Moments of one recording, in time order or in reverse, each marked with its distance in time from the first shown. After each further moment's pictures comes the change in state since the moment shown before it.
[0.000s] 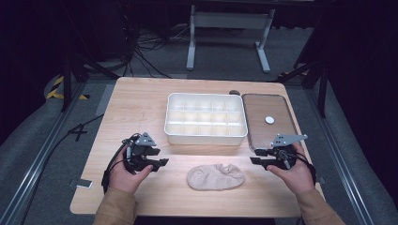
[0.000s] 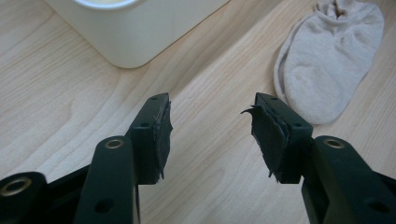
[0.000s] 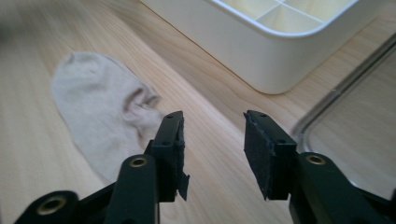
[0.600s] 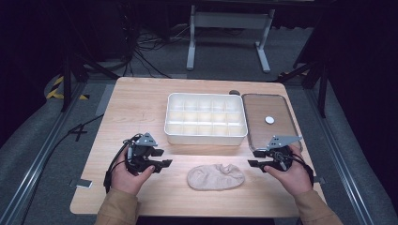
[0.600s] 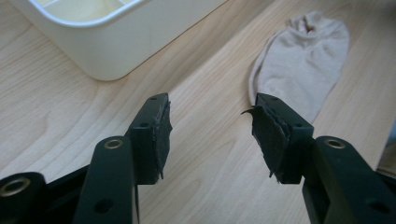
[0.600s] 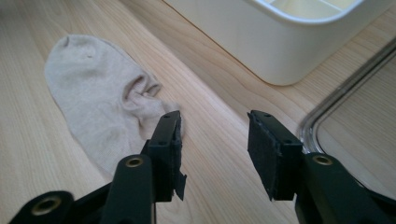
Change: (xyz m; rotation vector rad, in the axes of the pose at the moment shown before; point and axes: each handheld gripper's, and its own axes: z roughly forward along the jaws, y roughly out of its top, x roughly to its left) left arm -0.007 0.004 -0.003 -0.041 -0.073 -0.014; right arm 0.007 0.001 0.007 0.037 0.011 0.003
